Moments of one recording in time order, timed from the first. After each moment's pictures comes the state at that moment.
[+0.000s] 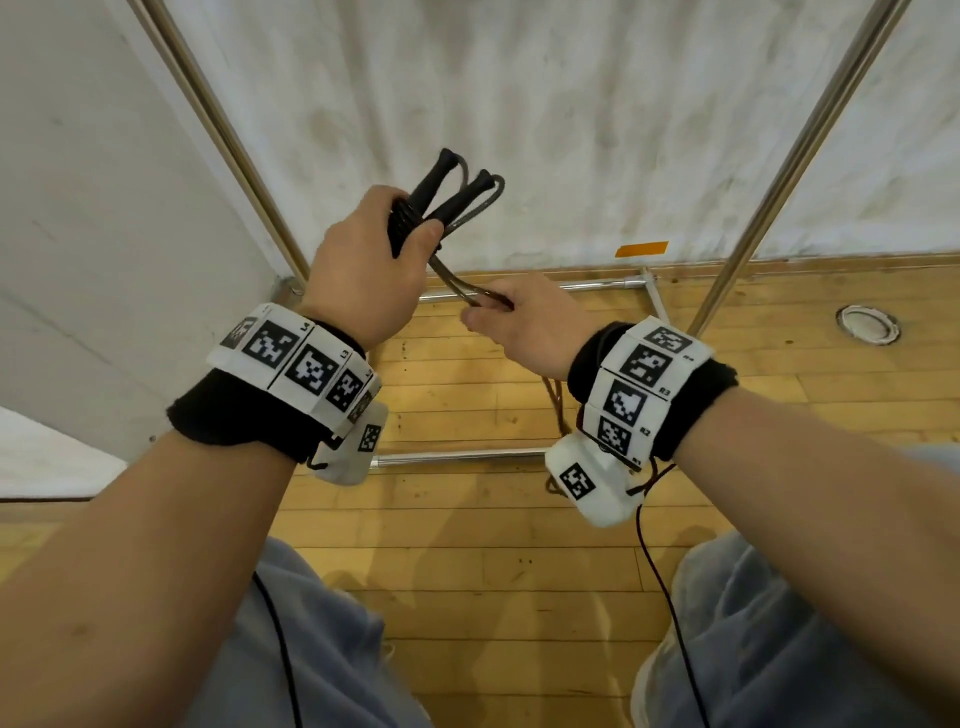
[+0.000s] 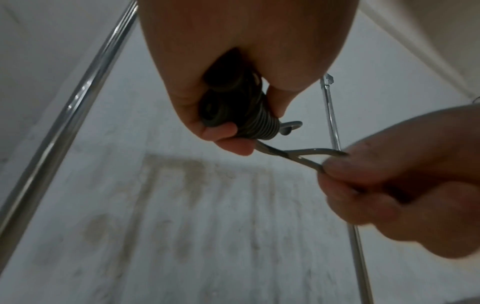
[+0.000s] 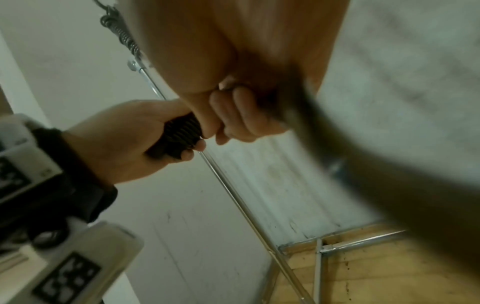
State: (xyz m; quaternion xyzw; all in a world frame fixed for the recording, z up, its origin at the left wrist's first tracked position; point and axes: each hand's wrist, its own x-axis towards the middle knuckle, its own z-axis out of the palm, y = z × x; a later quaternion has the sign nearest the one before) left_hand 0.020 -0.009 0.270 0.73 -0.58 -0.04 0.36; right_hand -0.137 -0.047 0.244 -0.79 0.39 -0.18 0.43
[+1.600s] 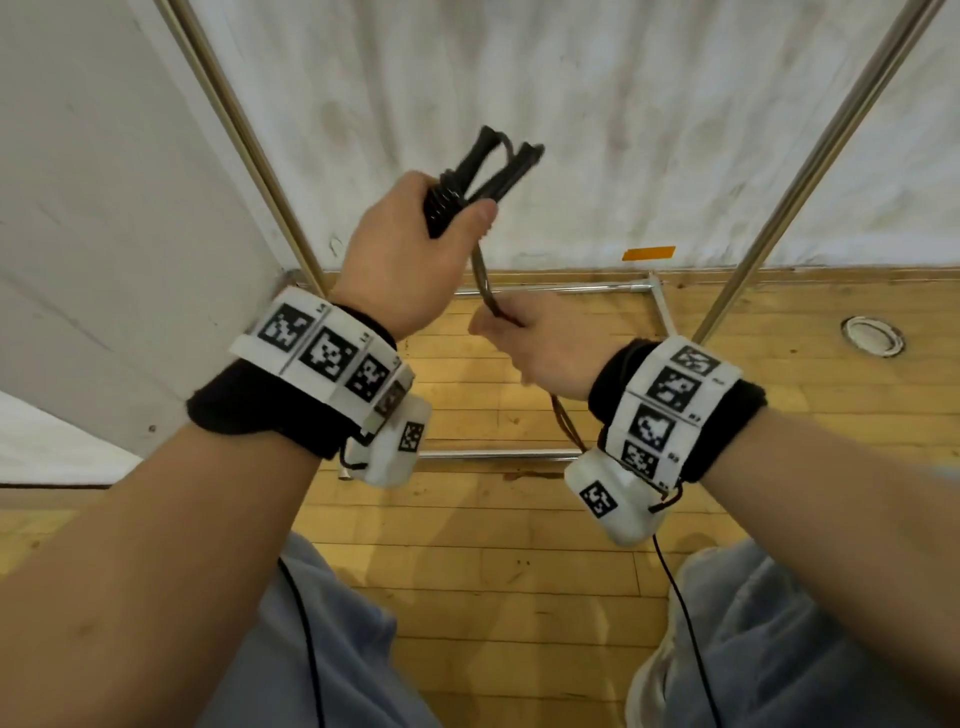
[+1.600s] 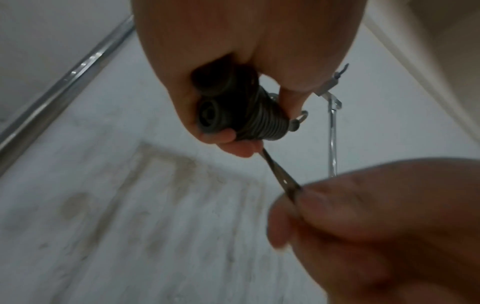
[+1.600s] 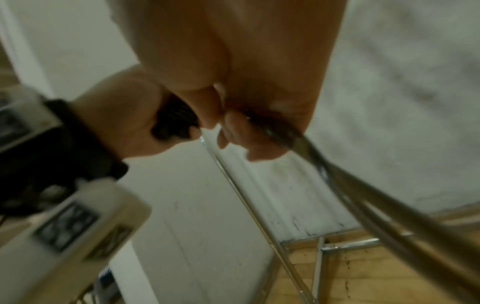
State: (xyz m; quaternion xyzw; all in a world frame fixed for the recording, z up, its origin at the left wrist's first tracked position) left_hand 0.003 -0.009 0.283 0.71 -0.56 -0.14 0.39; right_hand -0.140 -0.038 0.242 -0.80 0.39 -0.15 0.44
